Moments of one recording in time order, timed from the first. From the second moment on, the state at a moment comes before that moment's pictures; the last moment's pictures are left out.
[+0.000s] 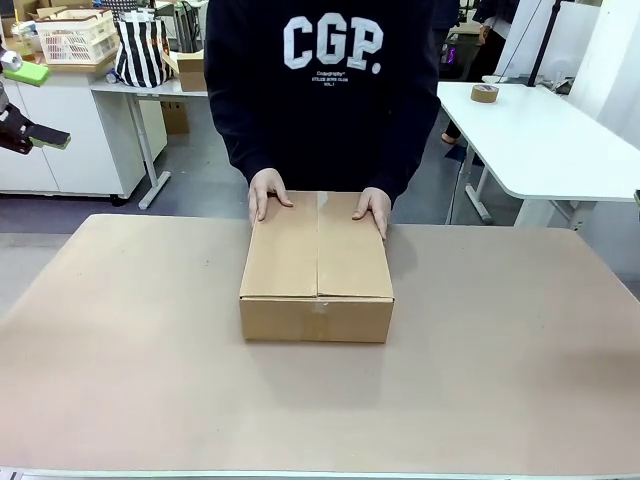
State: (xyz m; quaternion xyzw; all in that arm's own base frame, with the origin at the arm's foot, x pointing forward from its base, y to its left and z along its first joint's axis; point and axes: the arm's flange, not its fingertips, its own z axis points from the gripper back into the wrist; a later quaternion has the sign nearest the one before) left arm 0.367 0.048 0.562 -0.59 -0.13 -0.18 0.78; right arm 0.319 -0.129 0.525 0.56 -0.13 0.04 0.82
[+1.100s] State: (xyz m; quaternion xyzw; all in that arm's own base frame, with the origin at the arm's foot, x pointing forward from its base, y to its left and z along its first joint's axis) left arm 0.367 0.048 0.562 -0.59 -0.13 -0.18 0.78; right arm 0.319 -0.129 0.525 0.56 -0.13 0.04 0.82
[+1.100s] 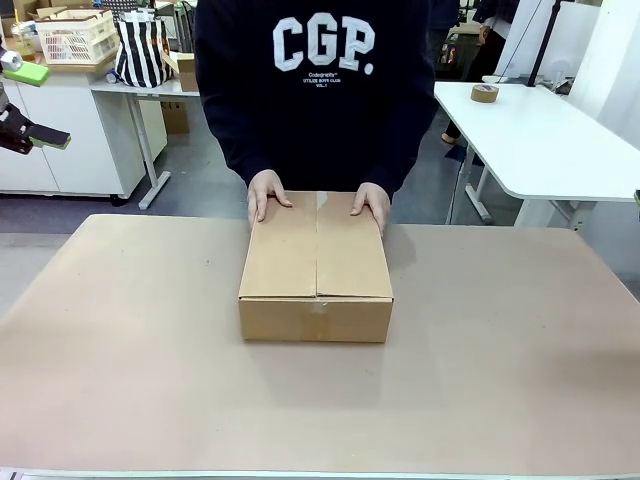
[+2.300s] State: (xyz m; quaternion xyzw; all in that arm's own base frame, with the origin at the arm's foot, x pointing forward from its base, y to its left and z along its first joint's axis) left arm 0.396 -0.027 0.578 -0.35 -0.28 -0.43 0.79; right arm 0.383 -0.030 0.573 0.39 -0.34 0.27 0.81
